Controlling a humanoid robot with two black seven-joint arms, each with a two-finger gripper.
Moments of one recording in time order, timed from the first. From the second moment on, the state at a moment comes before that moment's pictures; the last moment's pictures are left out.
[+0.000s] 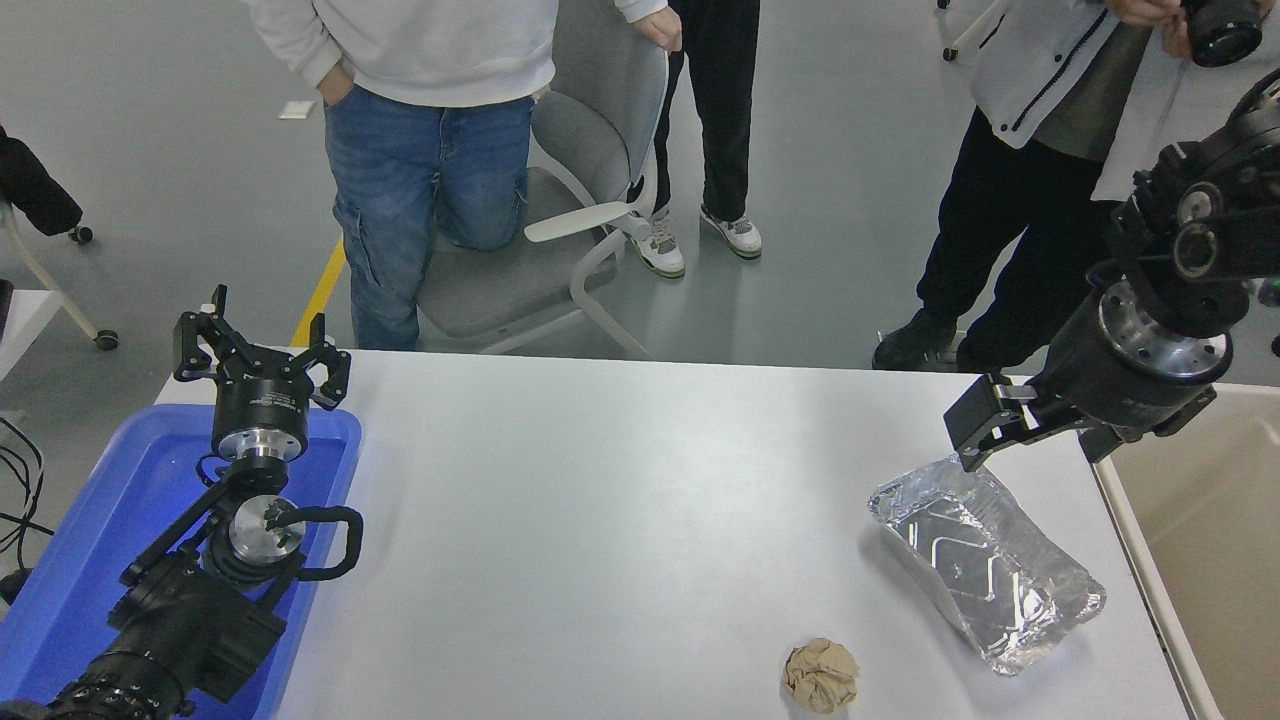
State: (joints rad) left arm -0.52 0.14 -1.19 -0.59 0.09 -0.33 -0.54; right arm 2.32 -0.34 -1.38 1.65 -0.22 0.60 -0.04
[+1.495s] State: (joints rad) left arm -0.52 0.15 -1.18 -0.59 0.09 -0.33 -0.54; right arm 1.99 -0.81 -1.30 1.38 -0.43 0.59 -0.08
